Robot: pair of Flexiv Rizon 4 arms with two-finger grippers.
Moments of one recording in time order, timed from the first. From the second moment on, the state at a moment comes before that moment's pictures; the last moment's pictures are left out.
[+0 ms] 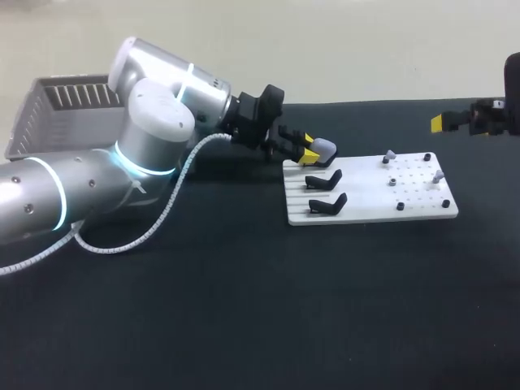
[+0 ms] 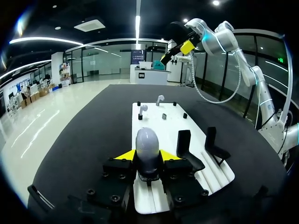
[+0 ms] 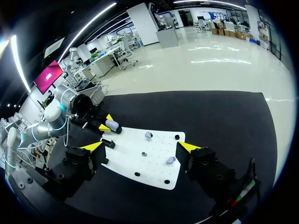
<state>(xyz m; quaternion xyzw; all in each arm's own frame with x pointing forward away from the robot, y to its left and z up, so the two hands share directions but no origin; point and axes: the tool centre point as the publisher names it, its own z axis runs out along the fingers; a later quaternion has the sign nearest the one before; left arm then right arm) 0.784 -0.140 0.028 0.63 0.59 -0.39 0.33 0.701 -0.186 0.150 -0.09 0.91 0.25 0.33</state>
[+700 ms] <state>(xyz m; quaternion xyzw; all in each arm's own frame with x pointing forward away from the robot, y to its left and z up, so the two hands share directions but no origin) 0.777 -0.125 0.079 0.59 0.54 -0.46 0.39 0.701 -0.186 0.150 -0.09 0.91 0.25 0.33</state>
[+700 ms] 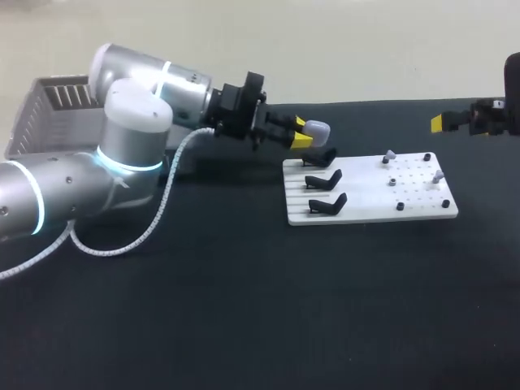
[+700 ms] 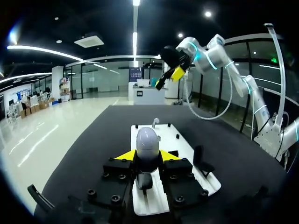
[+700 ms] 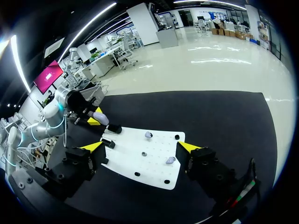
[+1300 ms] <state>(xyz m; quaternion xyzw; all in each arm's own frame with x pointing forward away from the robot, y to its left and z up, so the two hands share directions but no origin) 0.719 -0.110 0.137 0.57 0.46 -0.51 0.45 0.701 -0.186 0.150 -0.09 0.91 0.25 0.33</state>
